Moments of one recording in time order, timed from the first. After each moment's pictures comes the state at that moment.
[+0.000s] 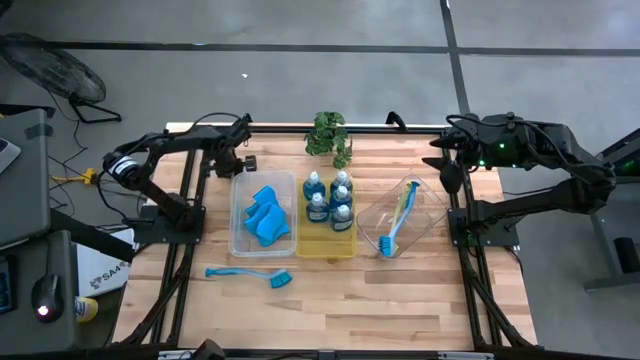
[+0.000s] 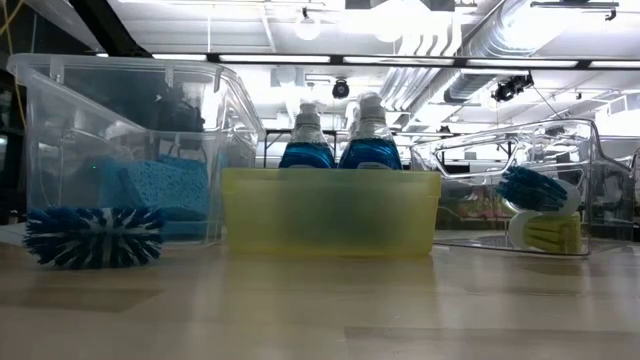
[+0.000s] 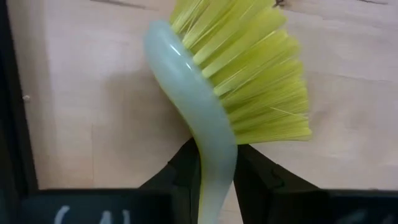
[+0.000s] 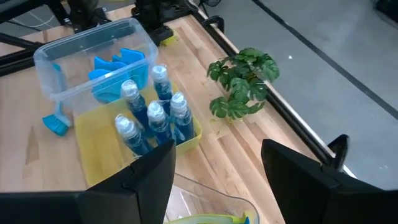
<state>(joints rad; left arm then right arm) 0.92 1.51 0.76 -0.75 -0.02 -0.80 -0.14 0.94 1.49 -1.19 0.25 0.26</state>
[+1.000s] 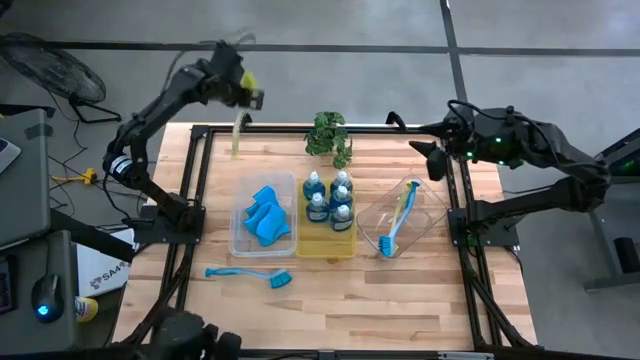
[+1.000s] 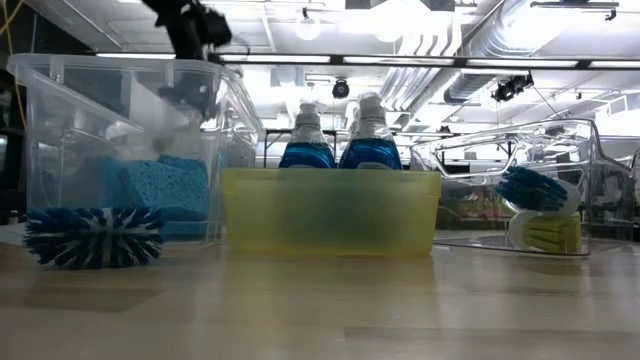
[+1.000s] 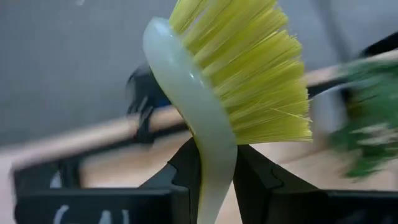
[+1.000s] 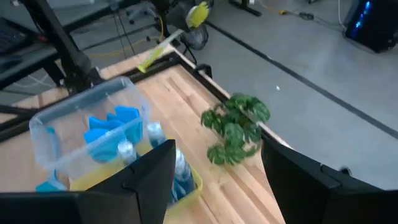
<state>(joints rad) 0.98 1.51 1.53 -0.97 -0.08 -0.31 -0.14 0.99 1.49 -0.99 0.35 0.31</state>
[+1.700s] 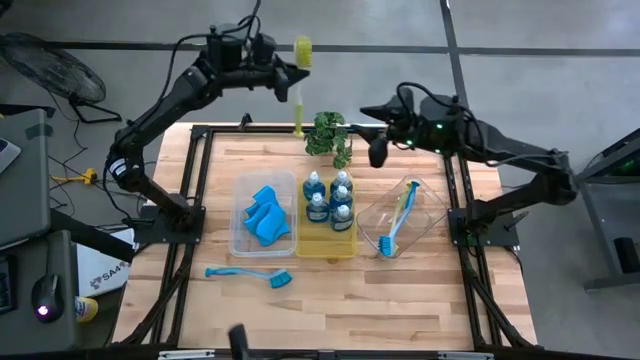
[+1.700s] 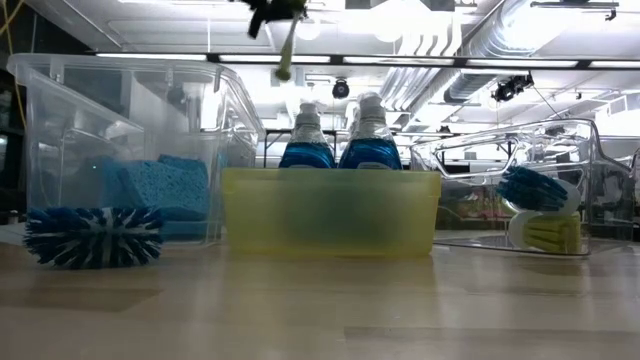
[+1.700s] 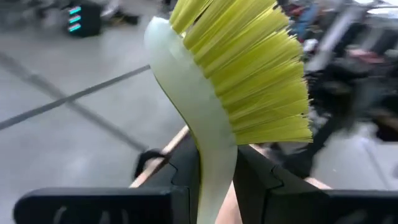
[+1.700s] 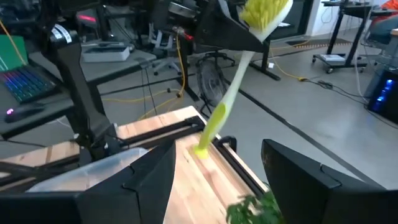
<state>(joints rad) 0.72 1.51 1.76 -0.43 0.38 -0.25 -0.20 1.27 1.49 -0.41 0.25 0.10</state>
